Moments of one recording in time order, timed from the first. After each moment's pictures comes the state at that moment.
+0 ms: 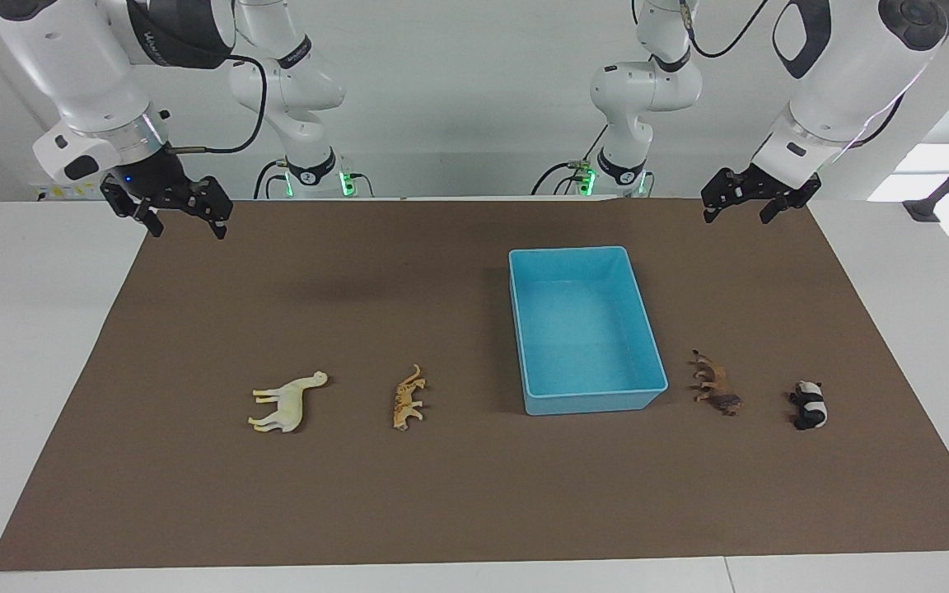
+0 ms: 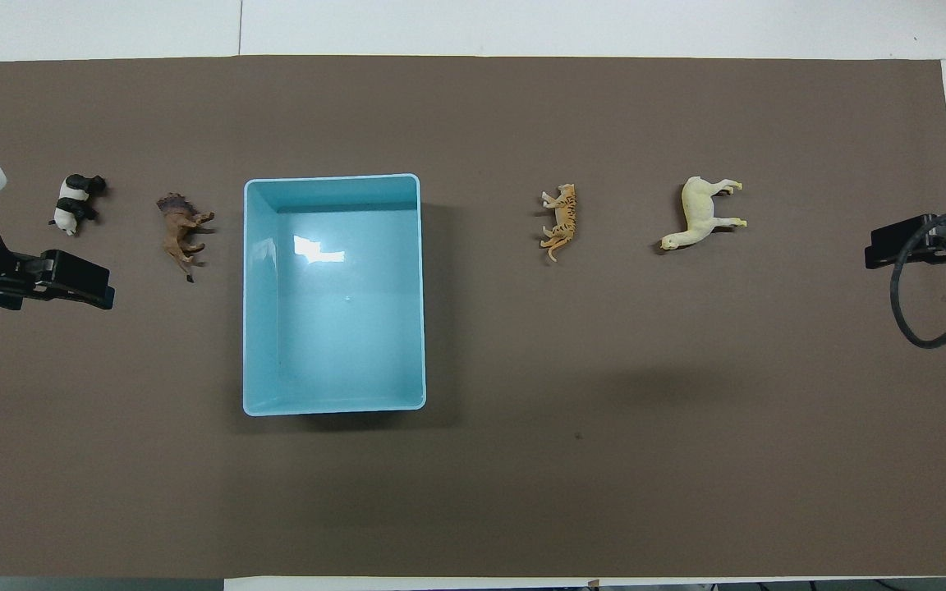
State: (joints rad) left arm -0.03 -0.04 -0.05 -1.66 -0.03 1.49 0.00; right arm -0.03 -0.04 -0.01 -1.67 -0.01 1.61 0.03
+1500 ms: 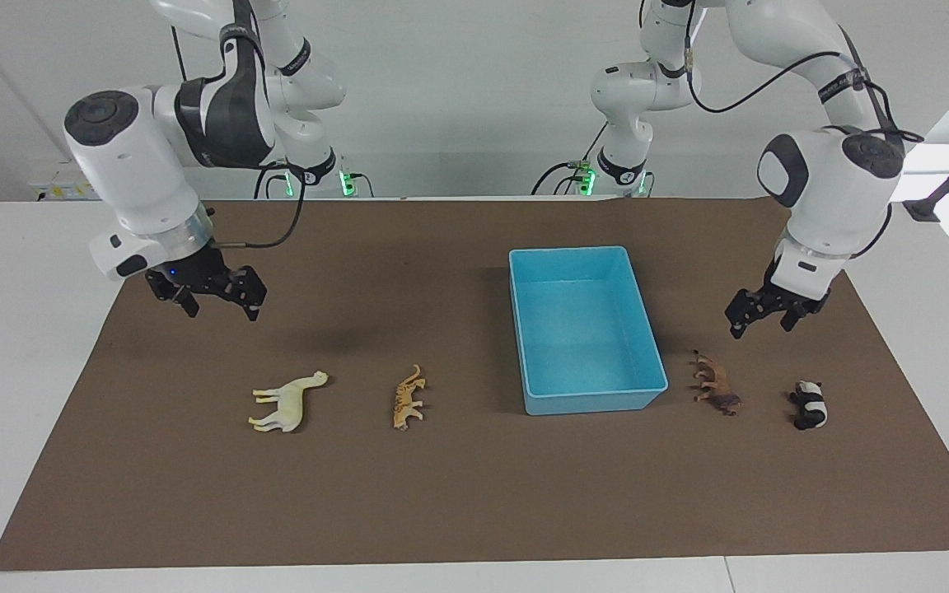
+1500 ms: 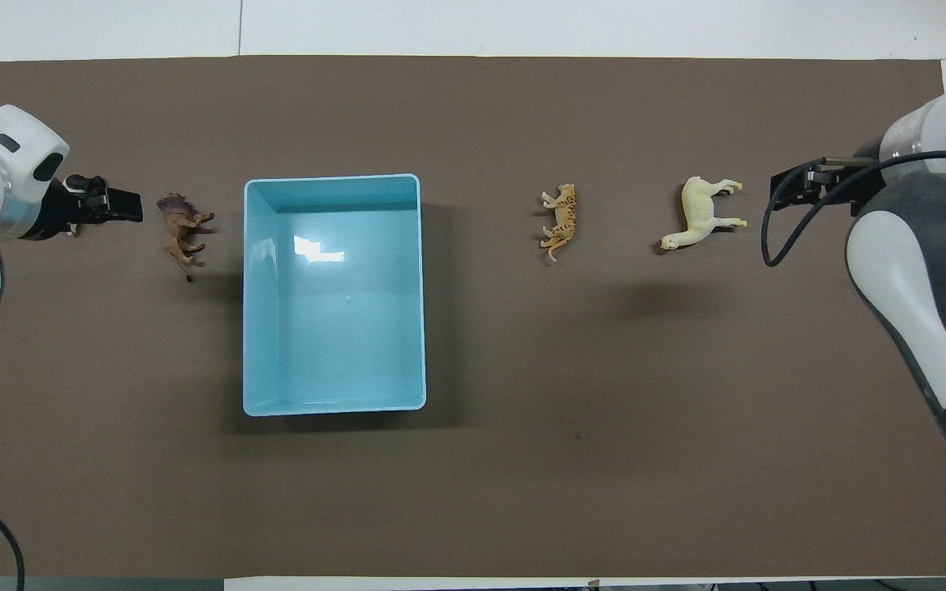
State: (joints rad) left arm 0.05 0.20 -0.03 -1.88 0.02 2.26 -0.07; right arm 0.02 0.19 0.01 -1.71 -0.01 1.96 0.13
